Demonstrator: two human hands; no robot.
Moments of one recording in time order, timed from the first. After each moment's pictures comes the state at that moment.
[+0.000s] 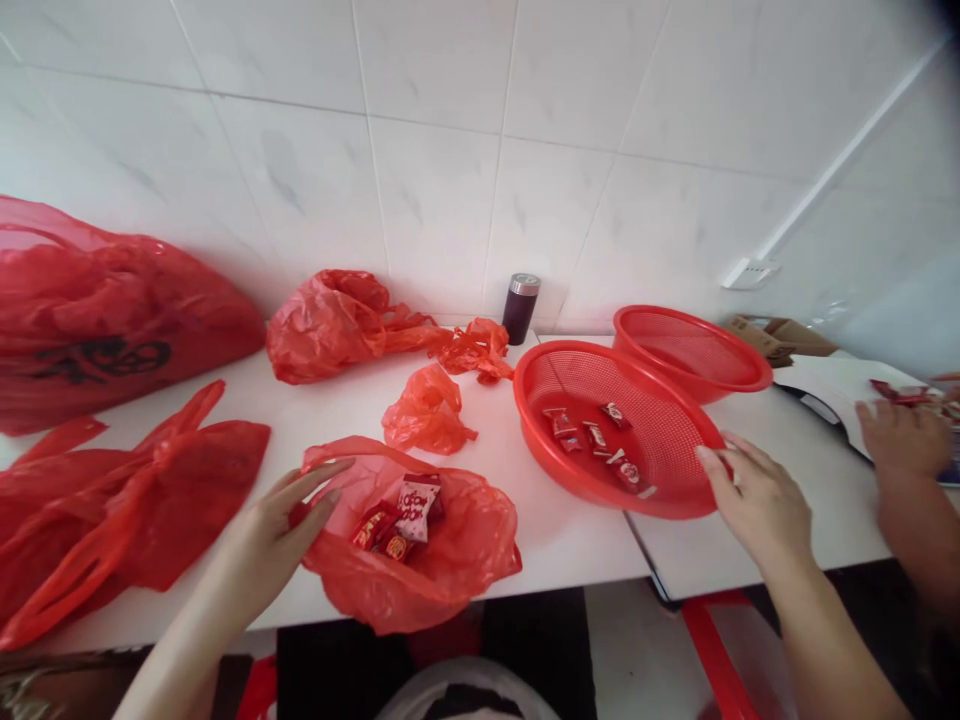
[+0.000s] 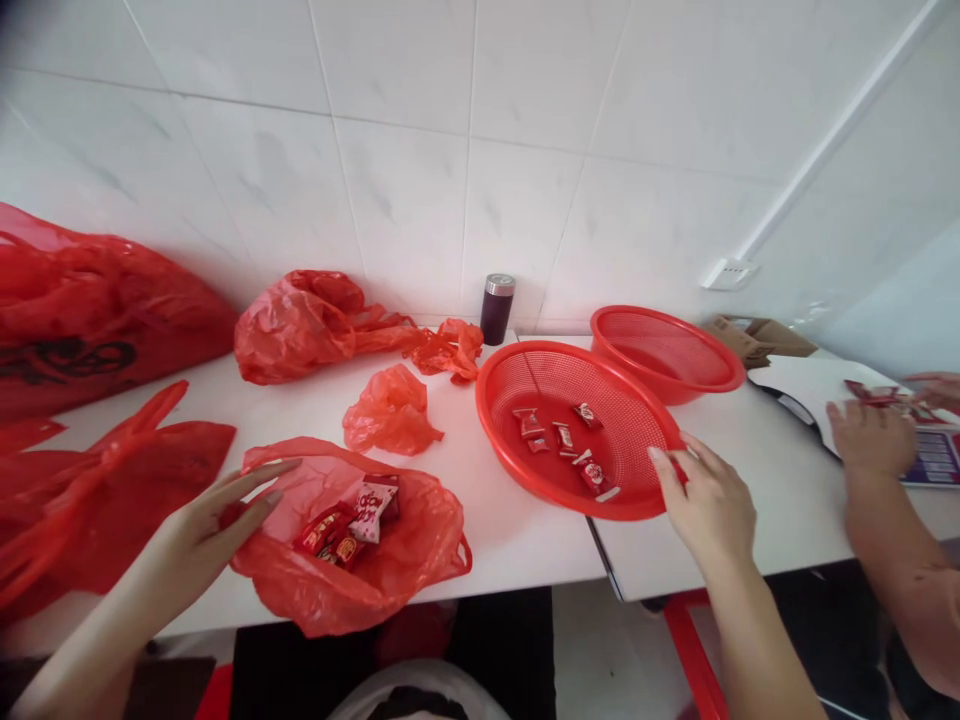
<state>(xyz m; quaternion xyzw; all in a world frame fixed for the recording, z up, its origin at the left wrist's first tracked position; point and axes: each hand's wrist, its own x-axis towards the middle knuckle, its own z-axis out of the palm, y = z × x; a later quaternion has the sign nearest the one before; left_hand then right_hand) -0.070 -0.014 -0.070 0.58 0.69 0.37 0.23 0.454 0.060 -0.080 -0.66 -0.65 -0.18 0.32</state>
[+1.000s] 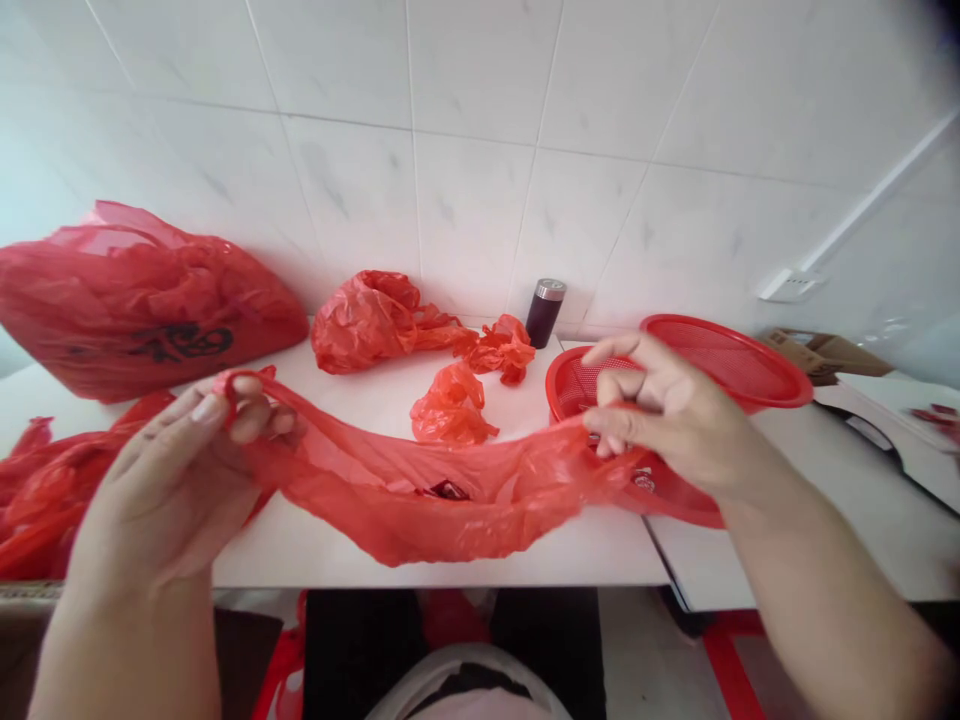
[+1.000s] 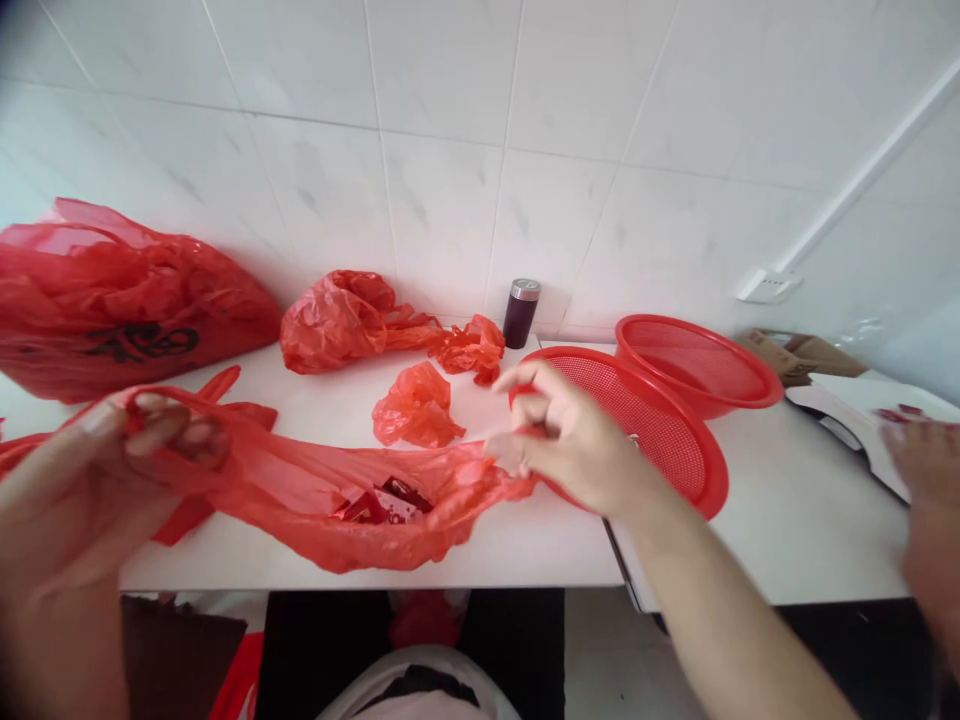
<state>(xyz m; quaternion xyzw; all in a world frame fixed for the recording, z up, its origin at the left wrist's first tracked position) -0.079 -0.032 0.013 0.35 0.39 0.73 0.45 0.266 0.050 0.048 -0.41 -0.73 0.46 0.31</state>
